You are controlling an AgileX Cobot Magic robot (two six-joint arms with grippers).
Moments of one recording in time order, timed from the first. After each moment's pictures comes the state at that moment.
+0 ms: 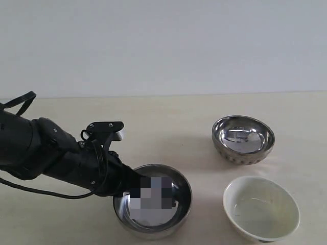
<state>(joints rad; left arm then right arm) -0.54 1.86 -0.88 -1.12 0.20 0.87 0.09 0.00 0.00 -0.03 0.33 0.00</state>
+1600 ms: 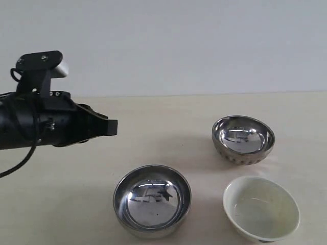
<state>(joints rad) -0.55 1.40 -0.75 -1.12 0.02 0.90 0.09 0.00 0.00 -0.03 0.33 0.00</state>
